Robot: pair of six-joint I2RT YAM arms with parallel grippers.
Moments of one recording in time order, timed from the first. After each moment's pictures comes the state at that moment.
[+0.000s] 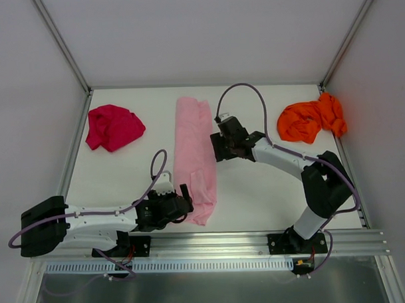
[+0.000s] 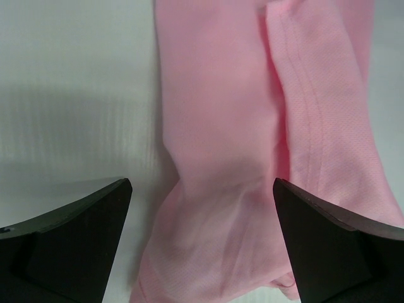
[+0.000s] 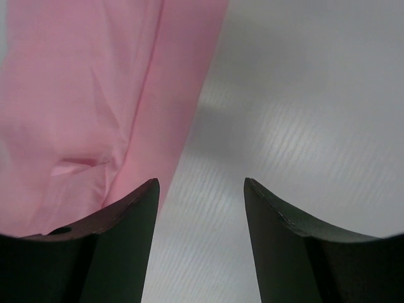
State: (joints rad) left arm -1.25 1.11 0.38 -0.31 -0.70 -1.21; right arm 0.69 1.66 1.12 -0.38 0.15 0.31
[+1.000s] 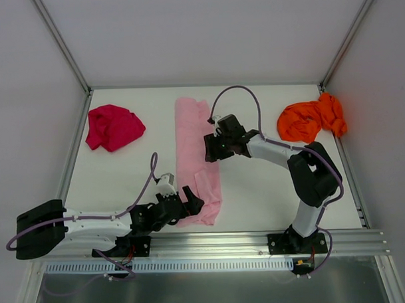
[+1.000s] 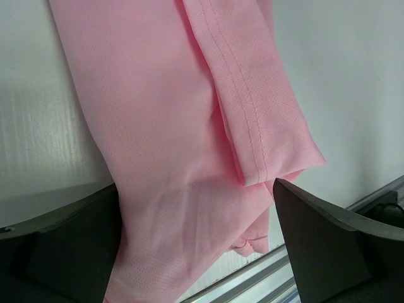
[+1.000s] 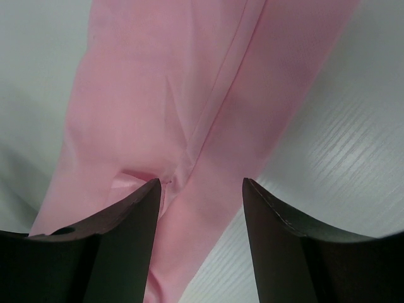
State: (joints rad) left arm -1.25 1.05 0.23 0.11 -0.52 -1.20; right arm 0.64 1.79 1.15 -0.25 -0.20 0.28
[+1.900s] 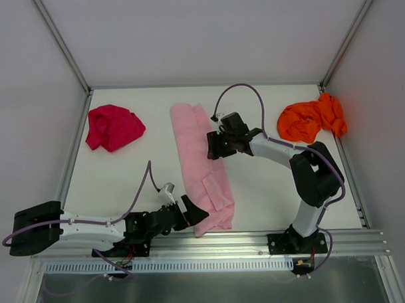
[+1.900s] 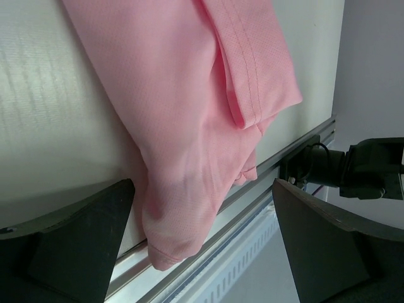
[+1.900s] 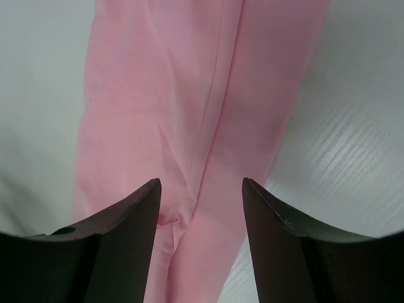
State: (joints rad) left arm -1.36 1.02 0.11 0.34 -0.40 -1.38; right arm 0.61 1.78 1.15 -0.25 -0.20 0.28
